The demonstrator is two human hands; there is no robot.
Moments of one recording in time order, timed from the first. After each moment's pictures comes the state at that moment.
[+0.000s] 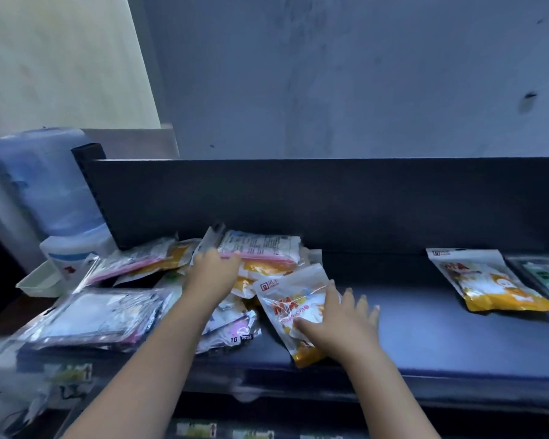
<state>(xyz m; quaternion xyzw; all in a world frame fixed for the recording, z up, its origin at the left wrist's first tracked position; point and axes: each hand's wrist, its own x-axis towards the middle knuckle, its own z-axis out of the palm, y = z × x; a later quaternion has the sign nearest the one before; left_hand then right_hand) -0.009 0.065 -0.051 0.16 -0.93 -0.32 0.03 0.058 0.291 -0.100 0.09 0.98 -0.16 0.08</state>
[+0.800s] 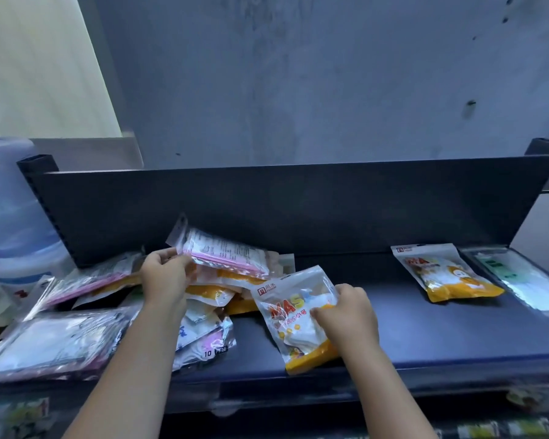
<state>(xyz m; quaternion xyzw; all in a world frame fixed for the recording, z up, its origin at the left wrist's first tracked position) -0.023 0.059 -0.050 0.23 -0.62 -0.73 0.16 0.058 0.334 -0.095 0.21 0.91 -0.35 -0.07</state>
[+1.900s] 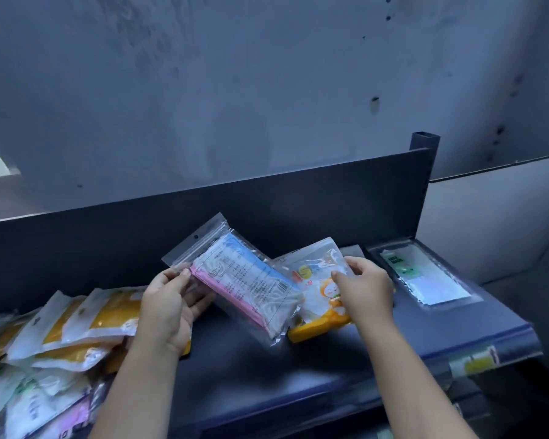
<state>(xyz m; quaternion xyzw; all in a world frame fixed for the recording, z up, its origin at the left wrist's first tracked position) -0.009 0.286 -0.031 0.09 -0.57 -0.82 0.02 0.054 0.566 -0.060 0.26 0.74 -0.56 -0.25</state>
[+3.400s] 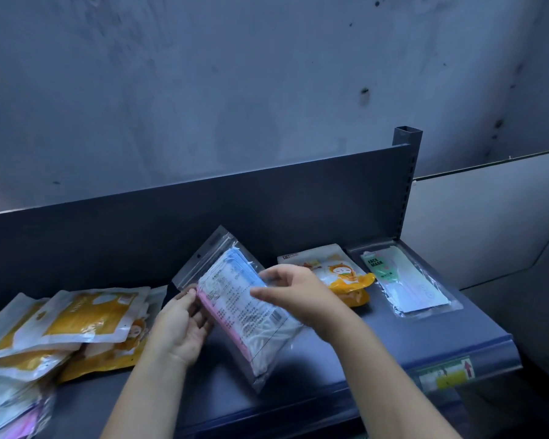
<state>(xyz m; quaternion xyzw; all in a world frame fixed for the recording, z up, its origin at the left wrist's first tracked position) -0.010 0.361 -0.078 0.21 -0.53 -0.82 -0.08 0.039 0.574 -0.048 0.02 0.76 -0.65 0.04</state>
